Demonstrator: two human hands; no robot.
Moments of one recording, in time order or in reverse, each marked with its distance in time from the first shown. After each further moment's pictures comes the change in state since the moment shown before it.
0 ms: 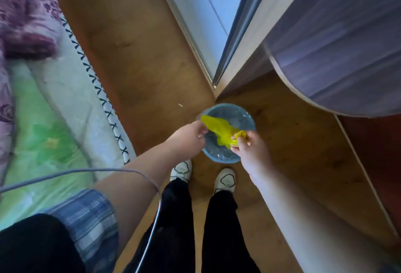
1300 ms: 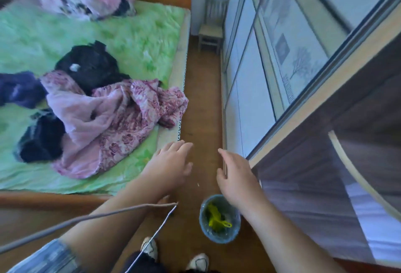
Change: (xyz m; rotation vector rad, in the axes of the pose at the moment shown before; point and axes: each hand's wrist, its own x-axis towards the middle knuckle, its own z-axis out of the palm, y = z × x) left_hand -0.414 0.128 -0.160 0.179 0.803 -0.090; right_hand -0.357 -0.296 -0.068 -0.991 -0.256 -1.083
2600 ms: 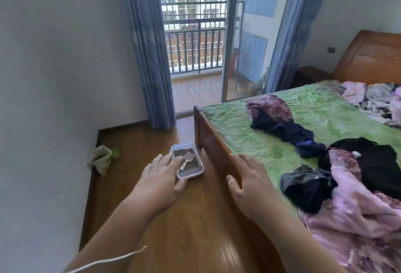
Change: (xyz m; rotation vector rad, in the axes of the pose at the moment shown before) left_hand -0.674 -0.427 -0.167 -0.121 0.477 -1.263; right_hand -0.224 -0.674 0.294 -0.069 -0.404 -1.112
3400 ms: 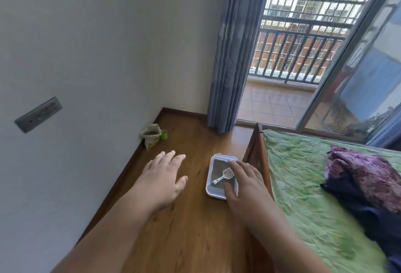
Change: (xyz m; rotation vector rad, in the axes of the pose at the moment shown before) left_hand 0.184 -0.030 0.003 -0.049 0.079 -0.458; right_hand 0.293 0.017 0.053 0.045 -0.337 -0.408
